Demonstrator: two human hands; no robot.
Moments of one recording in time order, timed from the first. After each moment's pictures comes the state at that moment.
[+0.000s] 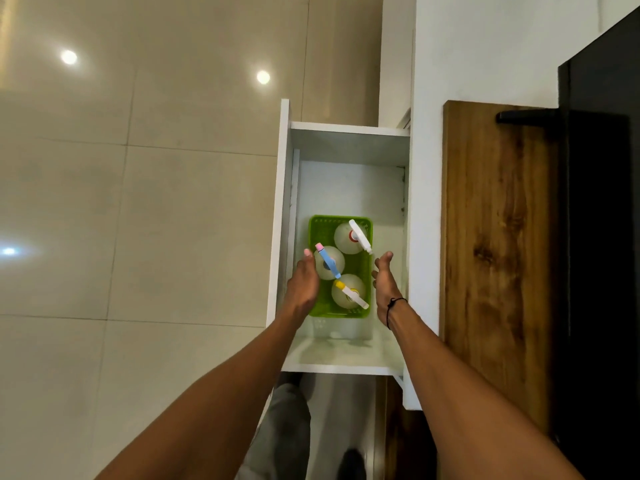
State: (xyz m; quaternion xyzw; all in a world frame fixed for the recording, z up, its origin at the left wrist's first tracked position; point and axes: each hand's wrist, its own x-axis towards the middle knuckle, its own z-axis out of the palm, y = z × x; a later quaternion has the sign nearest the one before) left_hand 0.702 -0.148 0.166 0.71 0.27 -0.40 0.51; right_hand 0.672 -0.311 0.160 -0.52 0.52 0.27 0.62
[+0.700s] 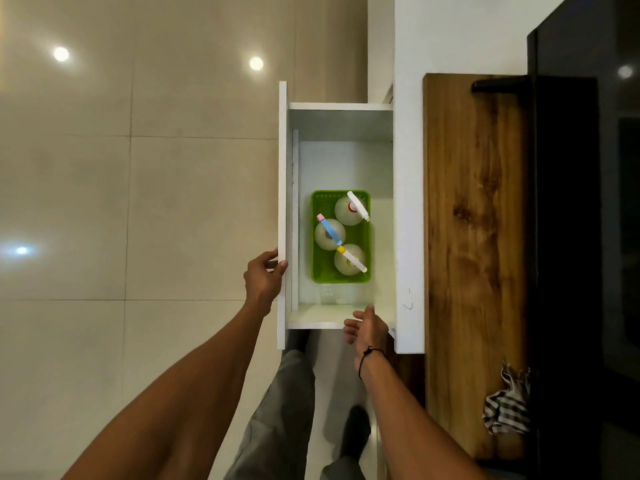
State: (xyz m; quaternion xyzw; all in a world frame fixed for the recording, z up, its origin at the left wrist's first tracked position) left_hand 0.659 -0.073 0.214 0.79 0.29 -0.30 0.45; right_hand 0.526 -0.240 0.210 -0.42 0.70 0.15 0.56
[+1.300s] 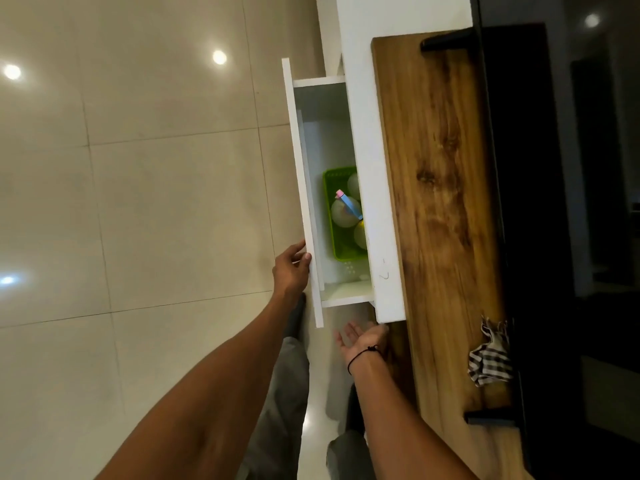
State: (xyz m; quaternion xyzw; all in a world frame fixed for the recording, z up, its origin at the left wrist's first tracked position) left_hand 0.612 -0.160 0.217 0.74 0.25 -0.37 0.50; right_hand 0.467 -0.248 0.226 -0.09 0.78 0.00 0.62
